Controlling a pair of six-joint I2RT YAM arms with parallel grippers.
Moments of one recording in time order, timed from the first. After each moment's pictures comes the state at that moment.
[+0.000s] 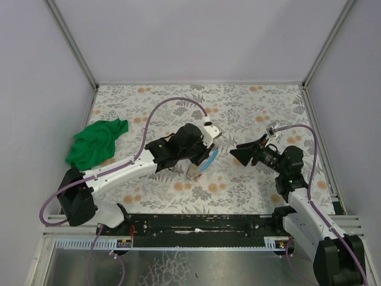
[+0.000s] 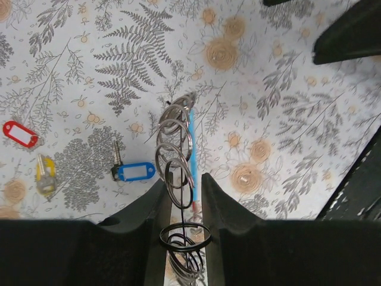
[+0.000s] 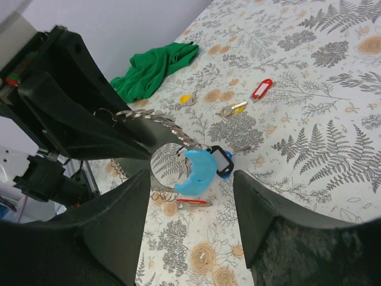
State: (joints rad) left arm -0.91 1.42 1.12 -0.33 0.04 -0.05; right arm 0.15 0.78 0.32 0.43 -0.75 0.56
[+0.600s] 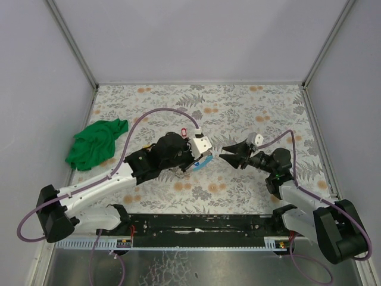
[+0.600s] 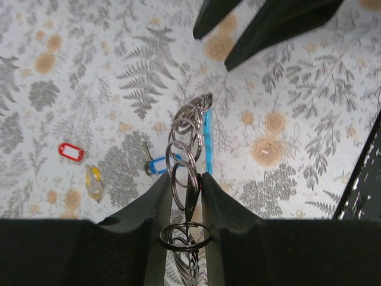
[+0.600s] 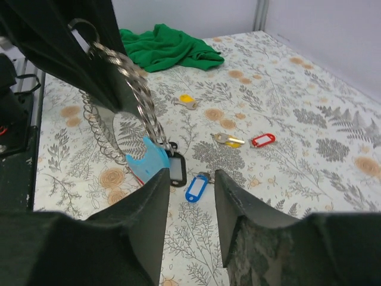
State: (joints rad) left arm -0.94 1.19 1.00 -0.34 0.06 0.24; right arm 0.33 1.07 0.24 0.96 -0.83 0.11
